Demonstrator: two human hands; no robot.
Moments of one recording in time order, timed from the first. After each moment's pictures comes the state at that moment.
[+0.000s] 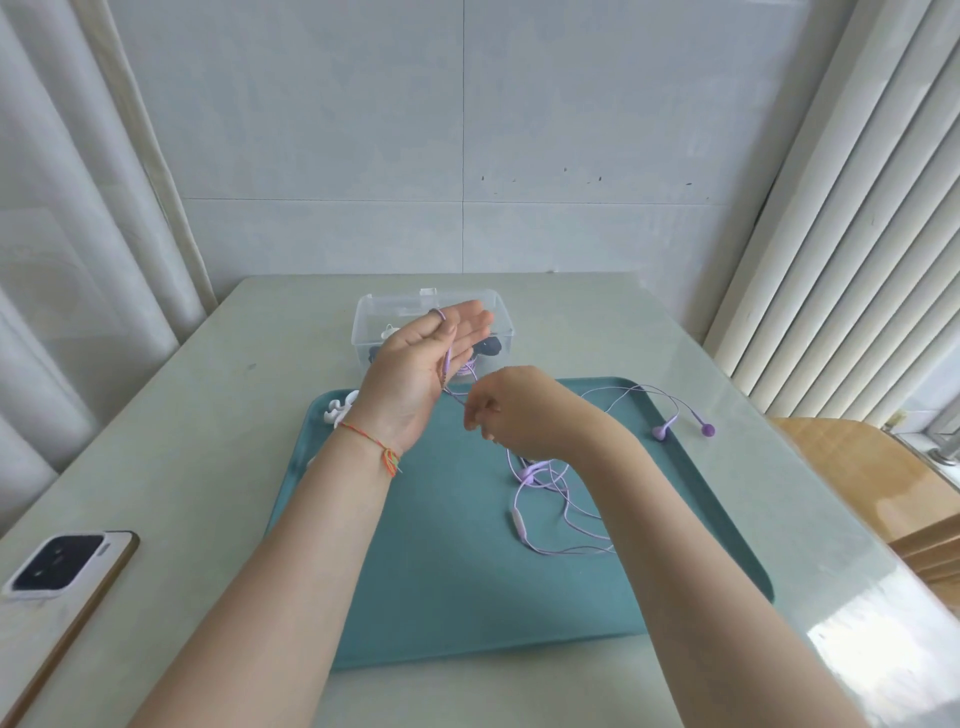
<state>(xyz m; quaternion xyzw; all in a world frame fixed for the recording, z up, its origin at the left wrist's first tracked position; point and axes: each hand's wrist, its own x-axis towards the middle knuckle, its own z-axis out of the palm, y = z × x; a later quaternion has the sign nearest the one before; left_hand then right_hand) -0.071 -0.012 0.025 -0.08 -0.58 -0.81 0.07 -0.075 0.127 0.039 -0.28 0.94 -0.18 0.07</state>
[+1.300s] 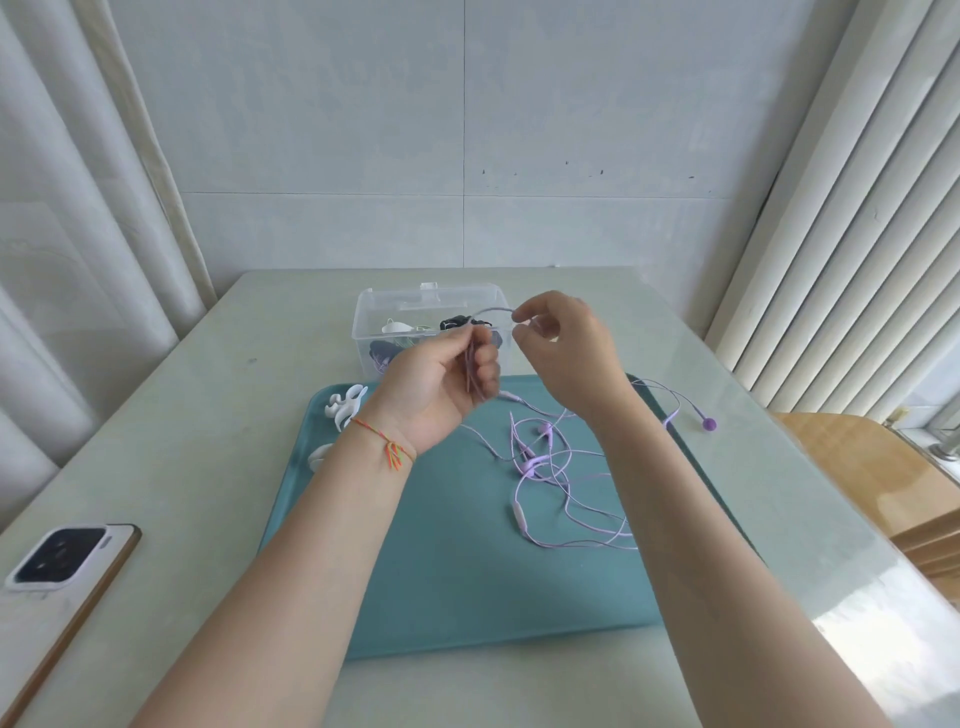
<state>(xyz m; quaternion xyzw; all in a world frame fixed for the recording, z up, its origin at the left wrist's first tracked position) -0.068 0.001 0.027 -0.02 -0.45 -0.88 -0.10 -0.100 0.147 0.041 -0.14 0.87 -0.45 -0.15</state>
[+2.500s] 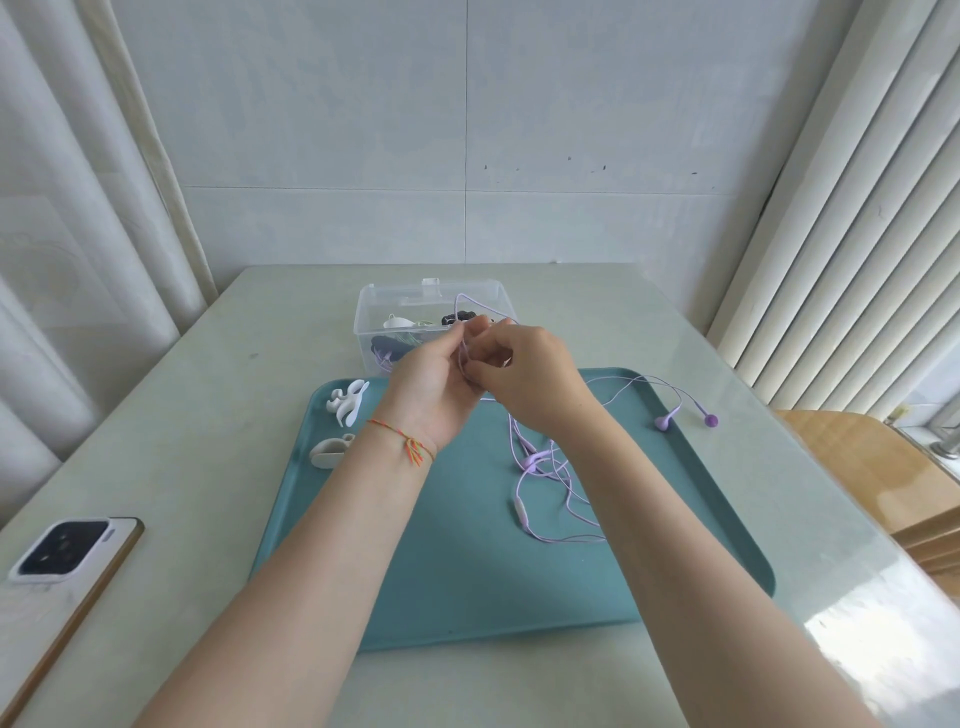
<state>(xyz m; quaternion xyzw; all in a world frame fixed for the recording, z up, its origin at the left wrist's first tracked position) -0.065 0.013 0.027 0.05 -0.39 -0.92 -0.04 -0.082 0.119 0.032 -0.20 0.89 -0.41 -0.06</state>
